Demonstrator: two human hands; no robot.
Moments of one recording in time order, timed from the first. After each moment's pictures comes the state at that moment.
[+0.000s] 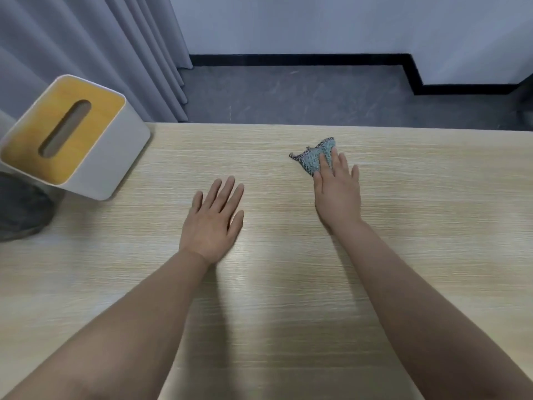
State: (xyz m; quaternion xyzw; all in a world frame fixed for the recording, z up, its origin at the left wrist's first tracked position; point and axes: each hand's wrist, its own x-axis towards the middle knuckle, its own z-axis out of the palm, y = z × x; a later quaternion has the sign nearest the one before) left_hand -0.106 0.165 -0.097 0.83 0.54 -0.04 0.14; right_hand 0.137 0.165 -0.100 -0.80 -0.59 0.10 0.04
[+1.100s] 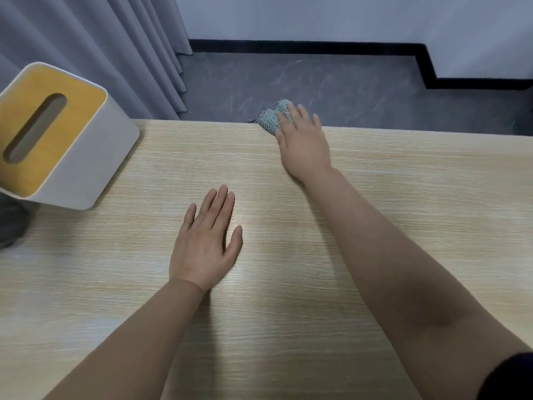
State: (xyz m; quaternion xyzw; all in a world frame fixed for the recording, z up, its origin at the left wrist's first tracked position) left_hand -0.110 0.162 -0.102 0.81 0.57 0.03 0.15; right_hand 0.104 0.282 -0.098 -0.72 -0.68 0.12 0.01
